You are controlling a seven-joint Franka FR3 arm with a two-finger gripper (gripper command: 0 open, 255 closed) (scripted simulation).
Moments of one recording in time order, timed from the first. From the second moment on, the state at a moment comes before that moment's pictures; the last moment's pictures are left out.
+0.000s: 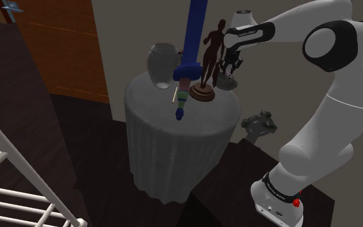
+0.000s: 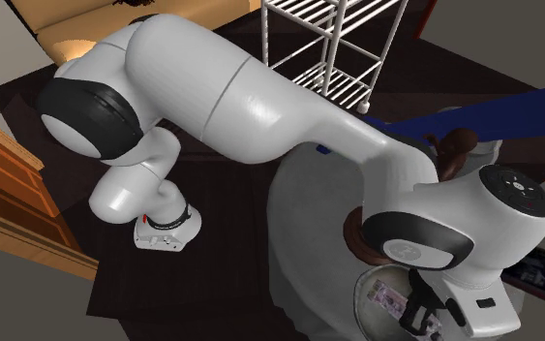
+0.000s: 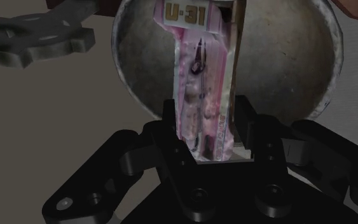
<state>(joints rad) -0.46 0.19 -0.05 -1.81 -0.23 2.13 0.37</state>
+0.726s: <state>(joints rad) -0.45 0.18 -0.04 -1.79 -0.23 2.10 0.37</state>
